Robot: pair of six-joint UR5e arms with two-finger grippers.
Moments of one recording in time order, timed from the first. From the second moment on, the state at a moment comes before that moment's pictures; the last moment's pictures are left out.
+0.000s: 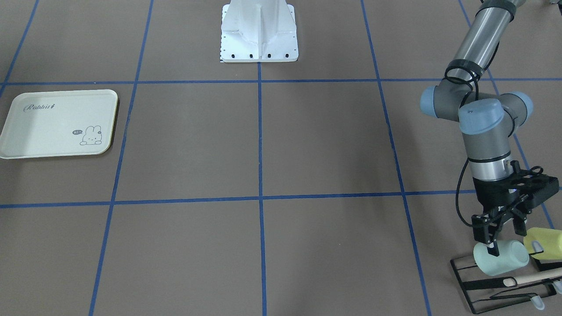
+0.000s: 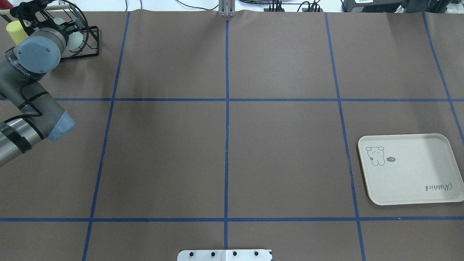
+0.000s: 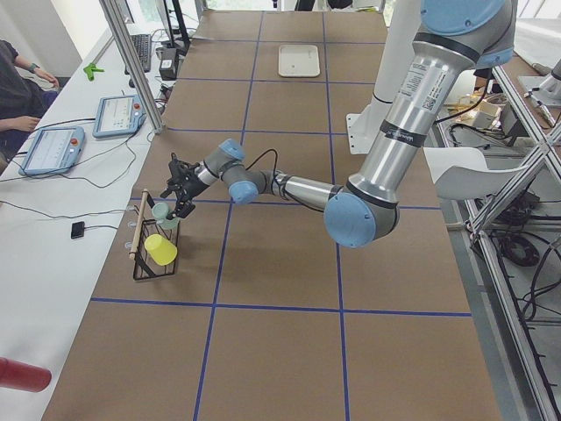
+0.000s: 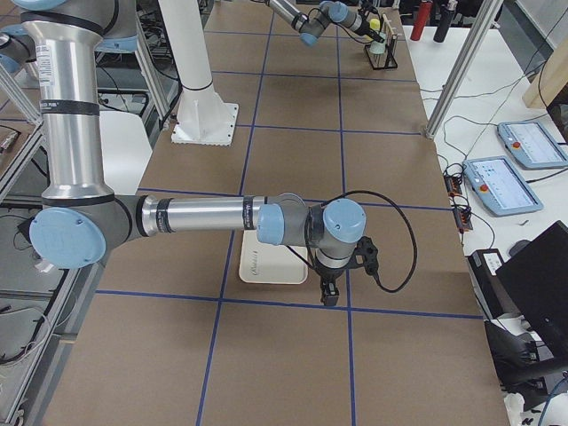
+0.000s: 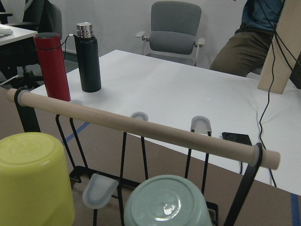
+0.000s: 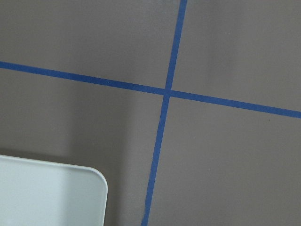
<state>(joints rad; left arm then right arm) -0.93 -2.02 -1.24 -2.29 -1.20 -1.35 1.56 -1.55 1.63 -1.68 2.34 -0.17</state>
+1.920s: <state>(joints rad) -0.93 -2.04 -1.20 -2.29 -1.19 -1.35 1.56 -1.55 1.63 -1.68 2.34 -0.17</state>
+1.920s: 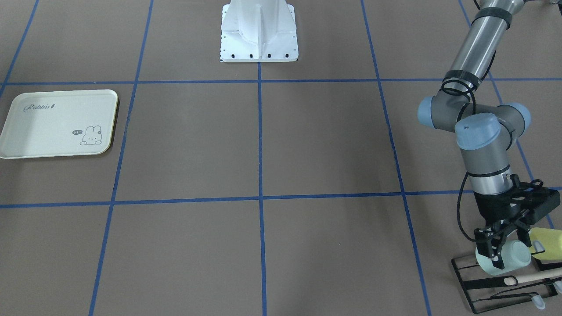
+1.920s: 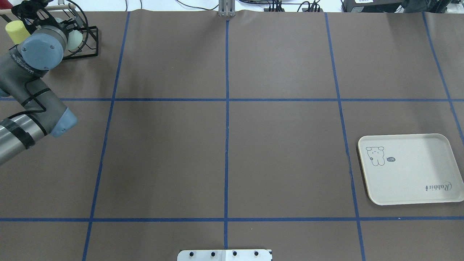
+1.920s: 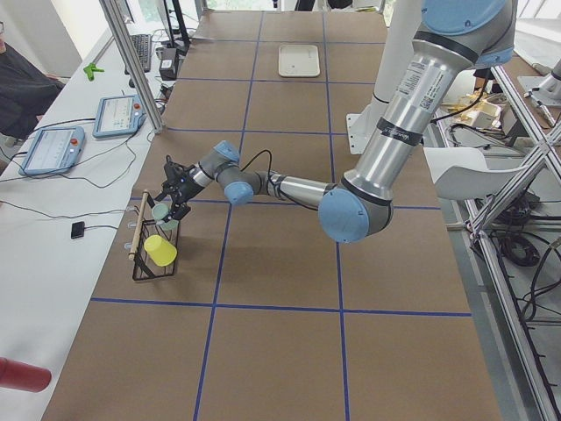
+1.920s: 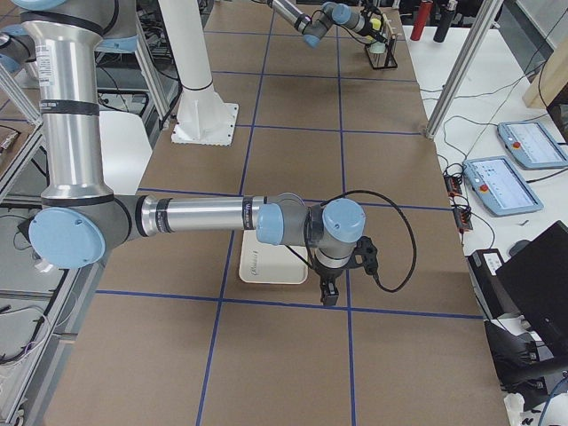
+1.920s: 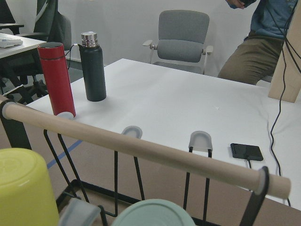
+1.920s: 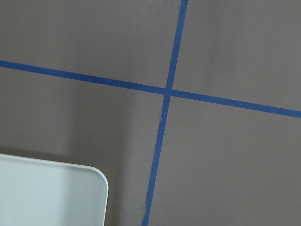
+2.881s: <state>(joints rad) -0.94 -2.04 -1.19 -2.29 -1.19 -1.35 1.56 -1.55 1.63 -1.68 2.34 -0.18</state>
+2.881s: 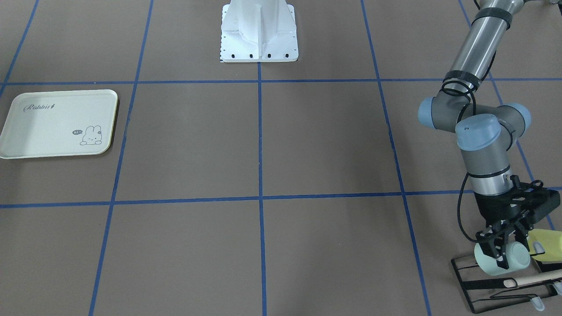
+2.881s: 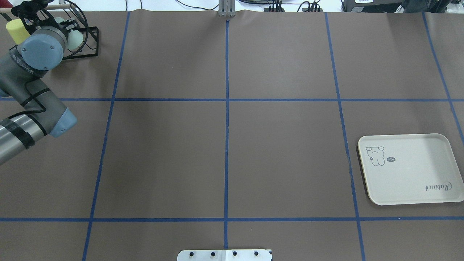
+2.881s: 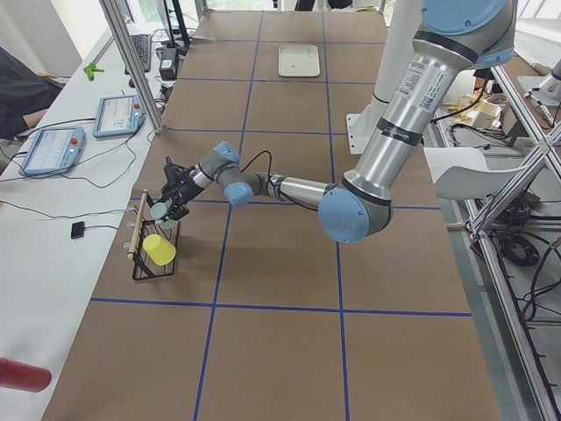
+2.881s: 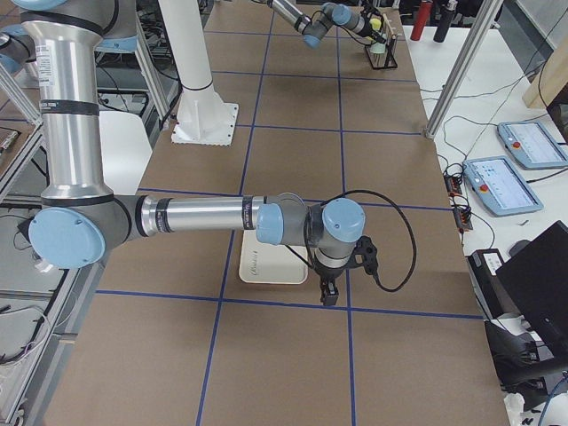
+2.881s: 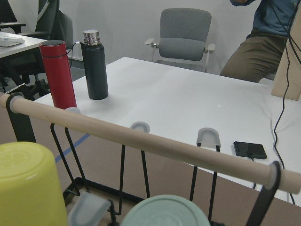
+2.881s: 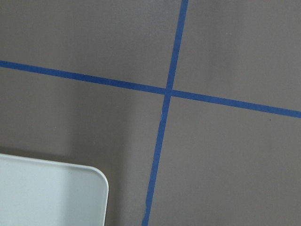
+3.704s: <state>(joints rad) -0.95 -2.02 -1.30 -2.29 -1.19 -1.31 1.56 -1.56 1.63 -1.68 2.35 -0.18</state>
